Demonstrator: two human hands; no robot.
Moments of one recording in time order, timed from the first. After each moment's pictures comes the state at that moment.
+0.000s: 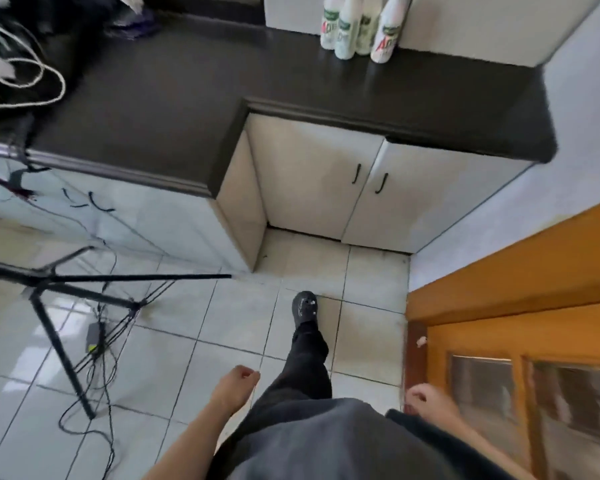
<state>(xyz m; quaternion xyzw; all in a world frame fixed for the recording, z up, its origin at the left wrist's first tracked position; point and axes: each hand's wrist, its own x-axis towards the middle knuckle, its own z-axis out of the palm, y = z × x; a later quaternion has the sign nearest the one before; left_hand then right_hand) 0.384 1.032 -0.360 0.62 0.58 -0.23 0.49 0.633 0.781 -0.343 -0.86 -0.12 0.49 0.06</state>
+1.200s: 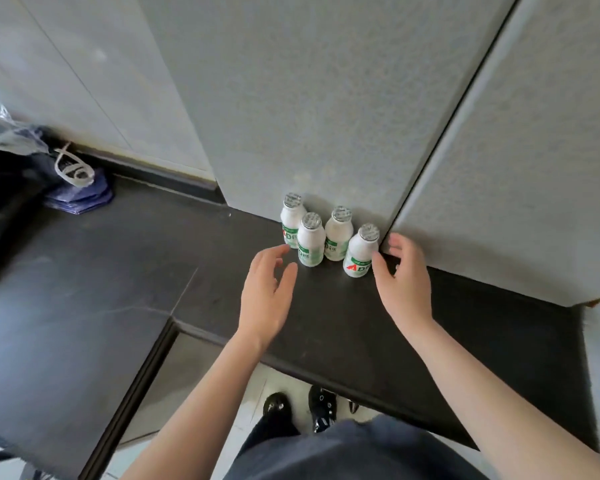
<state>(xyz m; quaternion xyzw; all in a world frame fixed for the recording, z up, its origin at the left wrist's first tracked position) 0.922 1.375 -0.179 0.73 0.46 0.27 0.42 1.099 1.277 -0.181 -0.83 -0.32 0.12 0.44</state>
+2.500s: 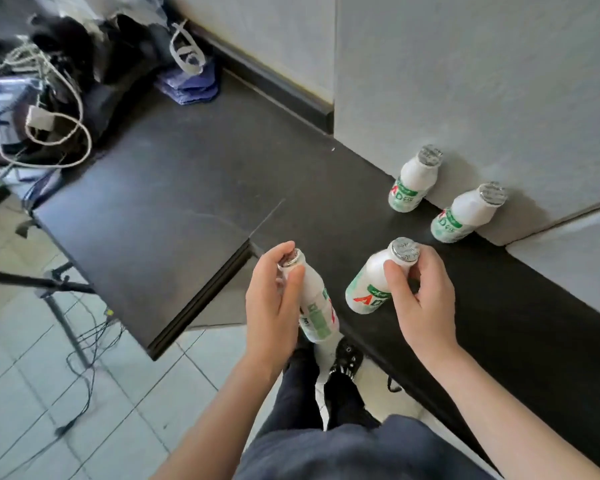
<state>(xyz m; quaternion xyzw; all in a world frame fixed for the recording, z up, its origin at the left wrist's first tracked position) 0.826 1.332 -0.191 0.55 0.60 0.39 0.43 1.011 1.305 -0.201 -0.69 -0.50 0.26 0.45</state>
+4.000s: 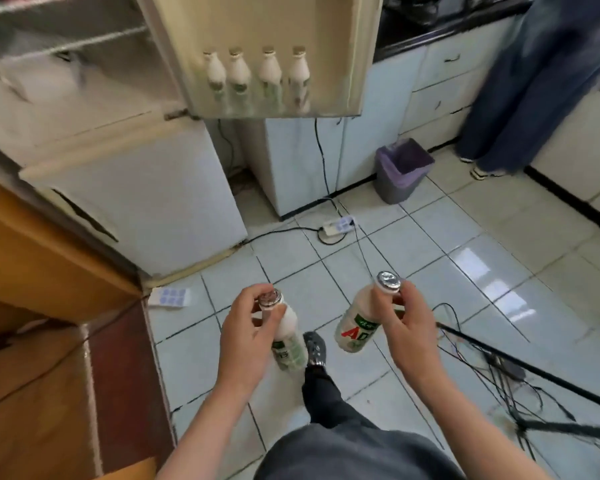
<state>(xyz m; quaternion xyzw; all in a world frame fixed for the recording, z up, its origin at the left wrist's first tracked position) 0.143 0.733 -0.195 -0.15 0.81 0.56 -0.09 0.102 0.945 -0.198 -0.02 -0.82 0.58 0.02</state>
